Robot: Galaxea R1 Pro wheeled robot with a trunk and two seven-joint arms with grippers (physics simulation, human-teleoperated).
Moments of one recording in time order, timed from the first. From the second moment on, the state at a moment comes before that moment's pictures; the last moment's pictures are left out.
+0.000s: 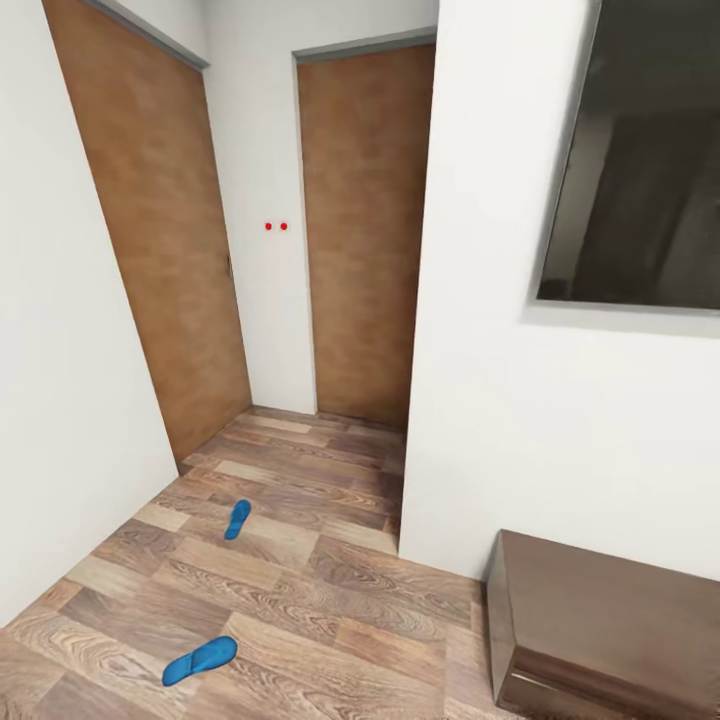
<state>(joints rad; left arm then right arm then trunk) -0.01 0.00 0.00 -0.06 0.01 0.06 -0.01 -0.02 0.02 0.00 0.00 -0.01 0.00 0.01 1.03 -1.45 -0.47</state>
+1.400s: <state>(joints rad) -0.01 0.01 0.00 -0.06 0.01 0.06 -0.01 -0.02 0.02 0.00 0.00 0.00 0.00 0.02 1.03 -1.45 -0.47</state>
